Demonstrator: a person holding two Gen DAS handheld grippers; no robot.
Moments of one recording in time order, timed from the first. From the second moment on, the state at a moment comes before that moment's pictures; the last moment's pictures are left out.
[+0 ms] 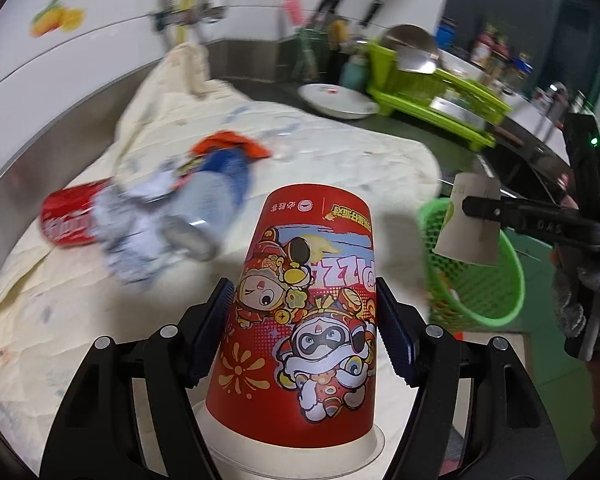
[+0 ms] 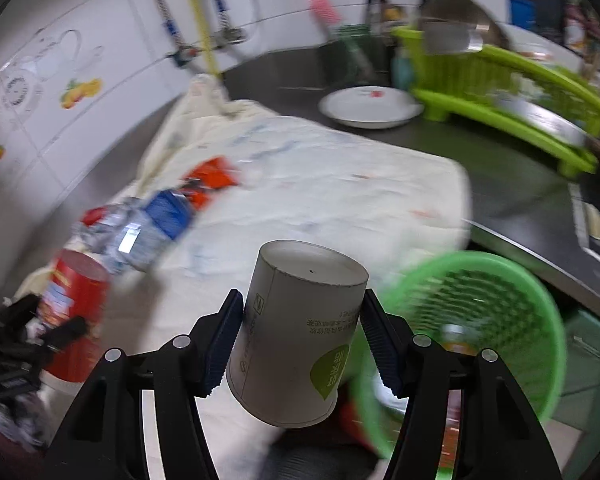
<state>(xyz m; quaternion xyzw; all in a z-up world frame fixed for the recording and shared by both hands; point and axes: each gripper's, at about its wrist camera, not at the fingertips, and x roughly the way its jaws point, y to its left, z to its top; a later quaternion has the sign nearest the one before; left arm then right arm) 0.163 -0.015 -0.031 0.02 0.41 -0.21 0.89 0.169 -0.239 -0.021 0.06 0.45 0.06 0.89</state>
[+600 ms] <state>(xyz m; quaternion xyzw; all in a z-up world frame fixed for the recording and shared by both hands) 0.155 -0.182 -0.046 0.07 0.41 -0.30 0.86 0.116 -0.416 -0.123 0.06 0.51 -0.13 0.85</state>
